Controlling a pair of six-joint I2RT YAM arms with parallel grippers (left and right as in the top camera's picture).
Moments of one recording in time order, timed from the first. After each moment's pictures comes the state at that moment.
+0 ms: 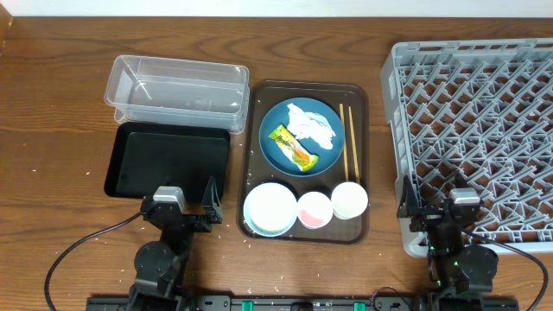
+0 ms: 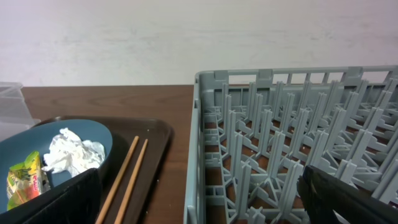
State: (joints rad) left arm -0.21 0.01 0.03 -0.13 -0.08 -0.20; right arm -0.04 0.01 0.01 -0.06 -0.11 0.06
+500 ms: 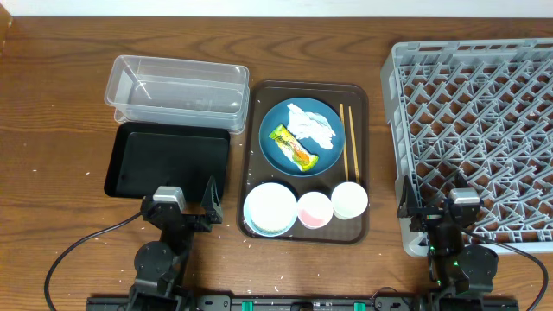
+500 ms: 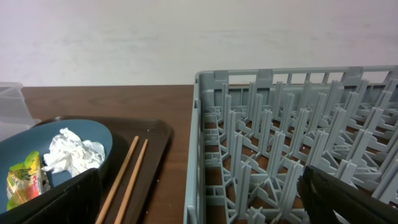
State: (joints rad) left arm -0.21 0.01 0.03 -0.12 -0.08 -0.20; right arm -0.04 0.01 0.01 -0.06 -0.11 0.06
